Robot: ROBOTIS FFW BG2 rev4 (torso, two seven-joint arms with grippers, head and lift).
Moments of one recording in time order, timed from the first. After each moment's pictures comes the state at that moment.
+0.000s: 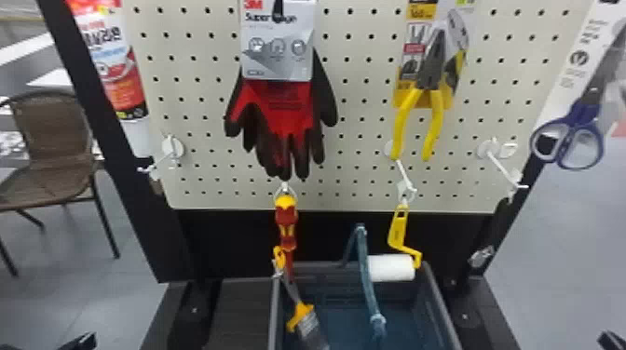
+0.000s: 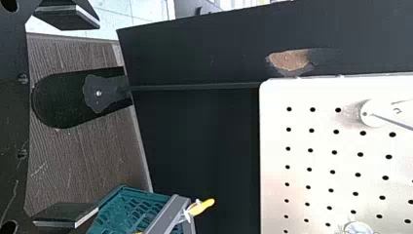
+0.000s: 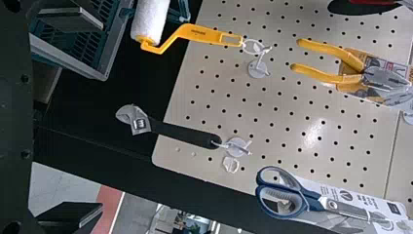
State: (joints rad) left arm 0.55 0.00 0.33 -2.06 0.03 0.19 -0.58; right arm 0.74 -0.01 -0.21 -2.10 0.12 -0.34 0.25
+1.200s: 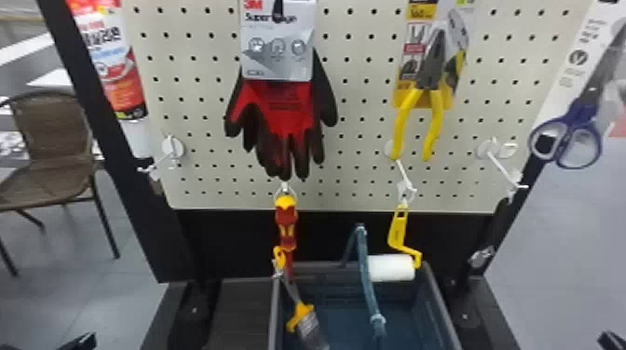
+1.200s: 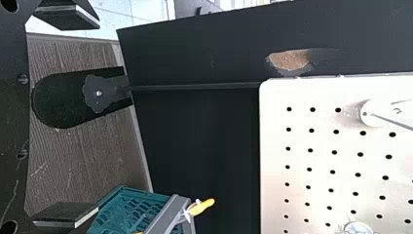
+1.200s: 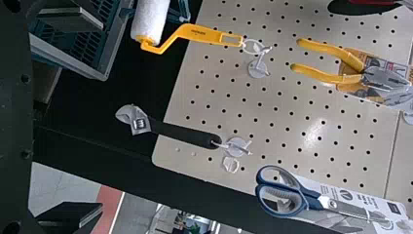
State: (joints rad) left arm 0.55 0.00 0.33 -2.06 0.03 0.19 -0.58; right arm 0.74 -0.01 -0.21 -2.10 0.12 -0.34 0.25
